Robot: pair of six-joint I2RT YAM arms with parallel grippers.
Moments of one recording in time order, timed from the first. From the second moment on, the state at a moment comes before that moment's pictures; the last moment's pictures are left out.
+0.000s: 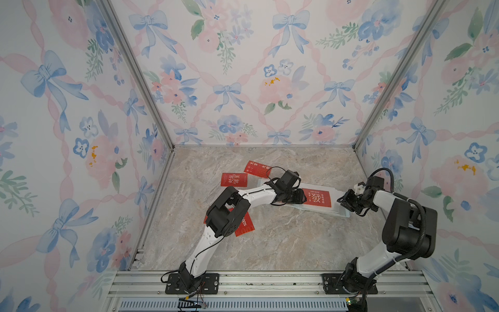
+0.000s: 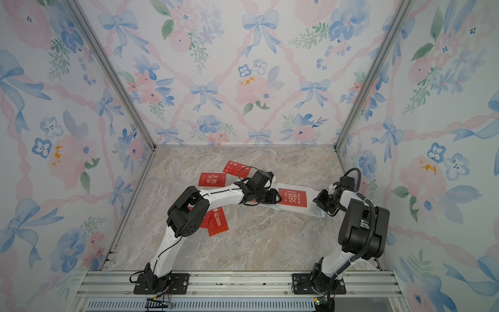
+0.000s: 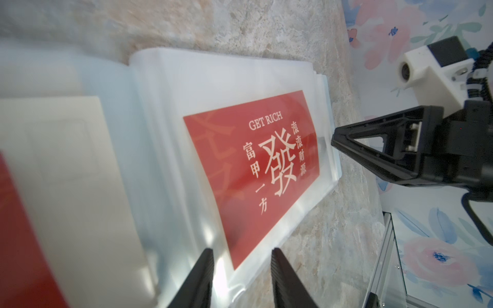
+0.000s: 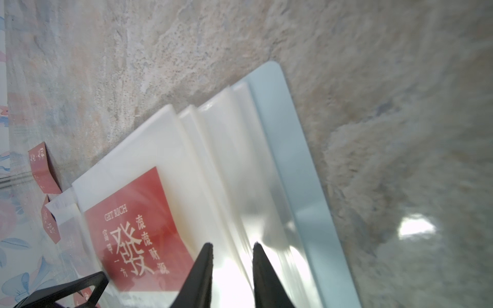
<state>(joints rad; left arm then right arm) -0.84 2.27 1.66 -0.17 0.34 -0.67 -0.37 1.67 0.92 -0.46 -0.46 0.34</state>
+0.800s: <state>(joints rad) -0.86 2.31 1.71 -0.17 0.36 -0.68 -0.33 1.69 0.92 -0.47 -0.42 0.33</state>
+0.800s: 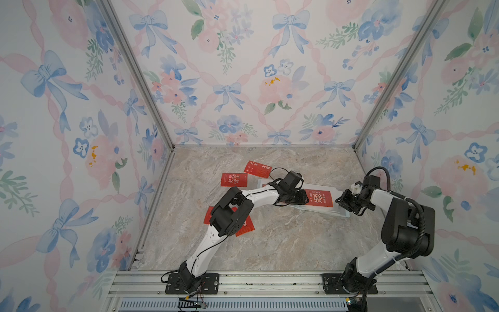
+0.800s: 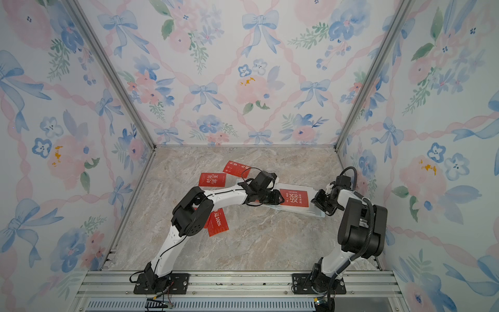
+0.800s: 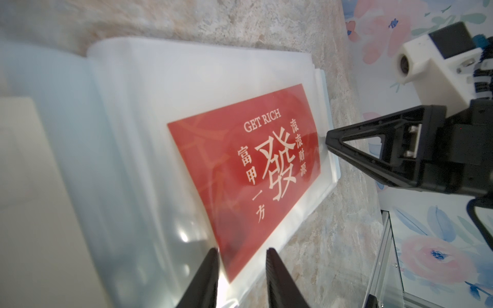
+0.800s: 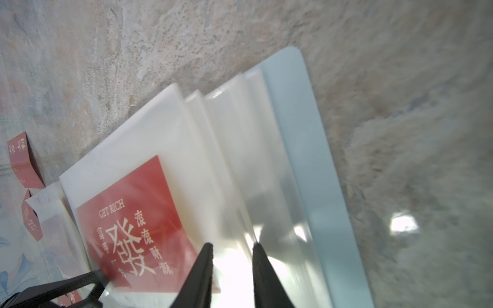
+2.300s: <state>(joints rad) -0.86 2.34 1.72 -0.14 0.37 -0.68 -0.19 1.56 1.00 -0.58 -0.46 0.30</state>
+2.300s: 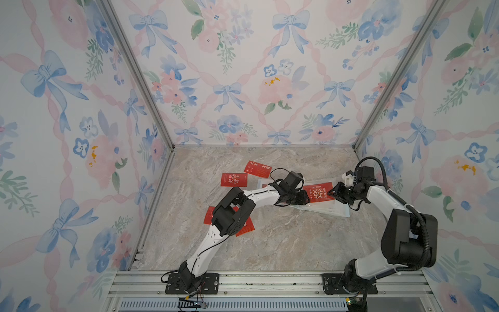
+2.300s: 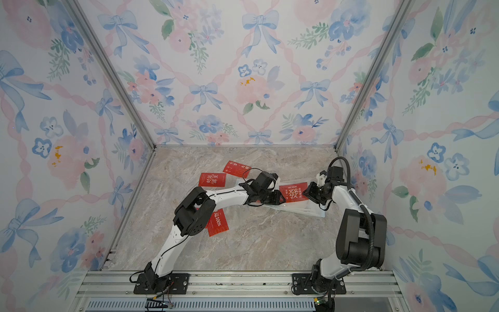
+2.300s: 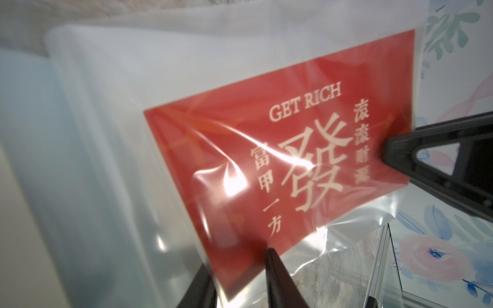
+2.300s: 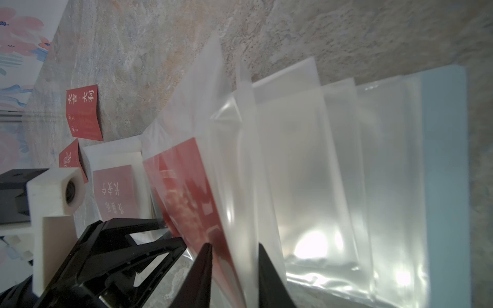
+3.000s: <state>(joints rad) -0.86 2.34 1.72 -0.14 0.38 -0.68 -0.15 1.48 1.06 -0.64 -0.50 0.31</state>
